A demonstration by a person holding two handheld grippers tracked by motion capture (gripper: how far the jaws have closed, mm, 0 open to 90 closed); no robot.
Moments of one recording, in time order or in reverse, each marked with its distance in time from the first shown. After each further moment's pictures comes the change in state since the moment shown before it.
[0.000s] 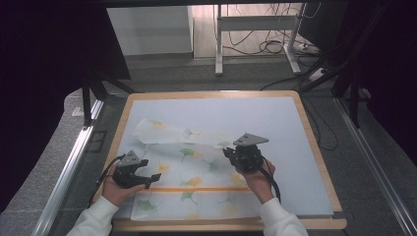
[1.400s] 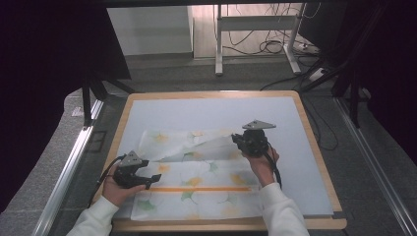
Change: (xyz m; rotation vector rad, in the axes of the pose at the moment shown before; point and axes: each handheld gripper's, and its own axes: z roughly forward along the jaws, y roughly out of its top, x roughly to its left) left arm 0.000 0.000 0.001 0.014 -0.003 0.012; right arm -0.048 0.010 0.020 -0.019 -0.079 0.105
